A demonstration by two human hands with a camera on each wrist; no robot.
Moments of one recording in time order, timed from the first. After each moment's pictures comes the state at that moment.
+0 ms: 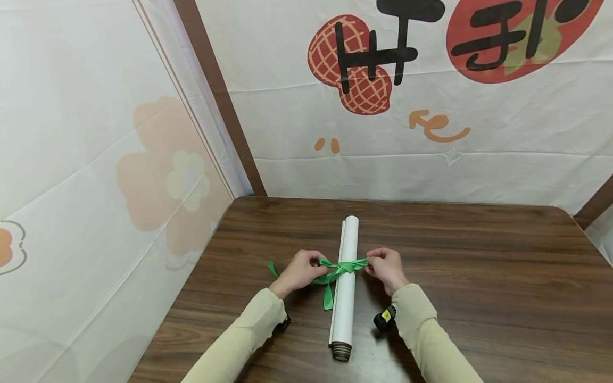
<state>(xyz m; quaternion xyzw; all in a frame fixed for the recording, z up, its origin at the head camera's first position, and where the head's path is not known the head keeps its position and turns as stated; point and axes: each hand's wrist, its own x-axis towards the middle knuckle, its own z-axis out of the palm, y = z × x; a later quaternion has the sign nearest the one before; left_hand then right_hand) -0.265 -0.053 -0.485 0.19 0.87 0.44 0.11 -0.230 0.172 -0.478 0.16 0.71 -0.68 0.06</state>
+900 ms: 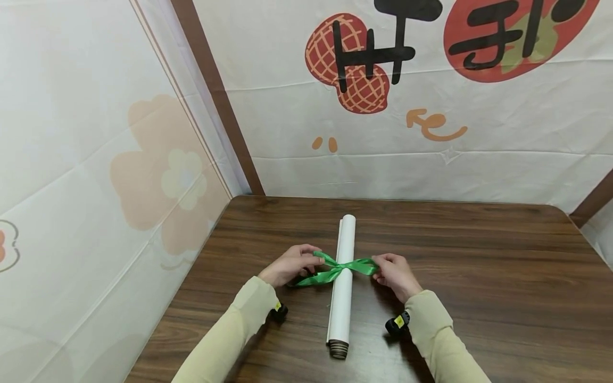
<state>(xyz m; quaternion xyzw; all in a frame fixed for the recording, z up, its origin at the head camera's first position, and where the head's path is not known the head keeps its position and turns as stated) -0.286 -0.065 -0.484 0.09 0.77 0.57 0.27 -0.213 0.198 -0.481 0.12 0.73 -0.66 0.11</state>
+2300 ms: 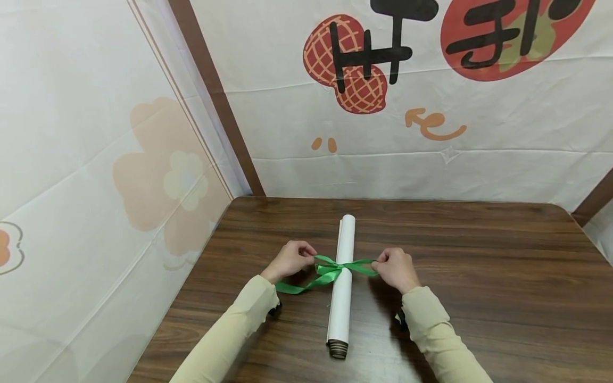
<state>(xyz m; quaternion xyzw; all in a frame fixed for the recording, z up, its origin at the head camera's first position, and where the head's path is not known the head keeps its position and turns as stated) -0.283 -0.065 -0.470 0.15 0.89 0.41 0.12 -0.213 0.201 -0.468 0.05 0.92 -0.39 -0.01</state>
